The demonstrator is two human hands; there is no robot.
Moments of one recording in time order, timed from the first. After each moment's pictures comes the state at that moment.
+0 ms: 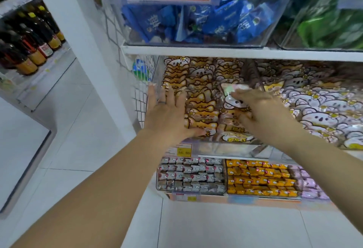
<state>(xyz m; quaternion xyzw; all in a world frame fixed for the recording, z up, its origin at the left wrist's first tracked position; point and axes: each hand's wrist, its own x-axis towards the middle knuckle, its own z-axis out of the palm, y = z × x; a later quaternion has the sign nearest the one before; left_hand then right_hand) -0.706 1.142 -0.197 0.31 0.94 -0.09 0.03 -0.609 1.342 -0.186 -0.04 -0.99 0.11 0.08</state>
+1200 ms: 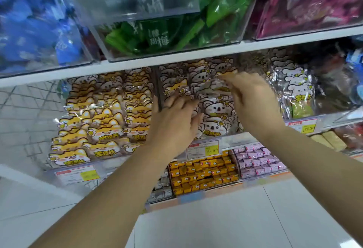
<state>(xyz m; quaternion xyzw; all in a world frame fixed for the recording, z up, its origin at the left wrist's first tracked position) -0.607 1.321 -0.191 0.45 0.89 0.09 -0.01 -0.516 1.477 -0.178 -0.14 -0.92 0.14 0.33</state>
